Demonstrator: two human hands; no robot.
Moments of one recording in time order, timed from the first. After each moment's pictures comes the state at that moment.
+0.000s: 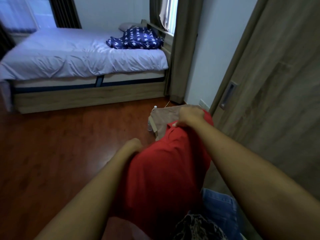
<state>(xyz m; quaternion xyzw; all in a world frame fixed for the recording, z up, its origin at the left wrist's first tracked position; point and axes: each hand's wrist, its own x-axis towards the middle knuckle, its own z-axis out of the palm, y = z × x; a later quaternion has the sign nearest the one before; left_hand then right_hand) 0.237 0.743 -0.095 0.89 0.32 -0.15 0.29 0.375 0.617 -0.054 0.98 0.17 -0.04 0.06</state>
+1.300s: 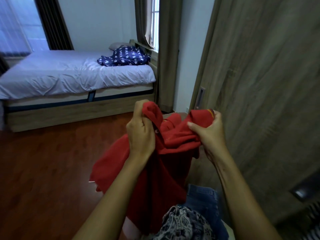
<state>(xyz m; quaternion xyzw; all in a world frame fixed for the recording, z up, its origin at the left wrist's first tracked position) 0.155 0.608 -0.006 0.74 0.10 0.49 0.46 0.233 0.453 -0.012 0.70 0.06 0.08 -0.71</state>
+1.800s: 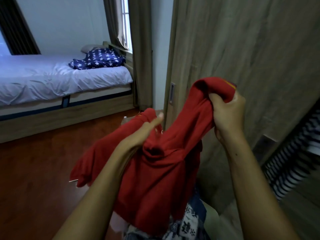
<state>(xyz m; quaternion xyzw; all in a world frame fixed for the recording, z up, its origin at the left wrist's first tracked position) 0.157 0.557 -0.015 0.73 0.05 -0.03 0.68 0.169 0.363 0.062 0.64 0.10 0.31 -0.70</state>
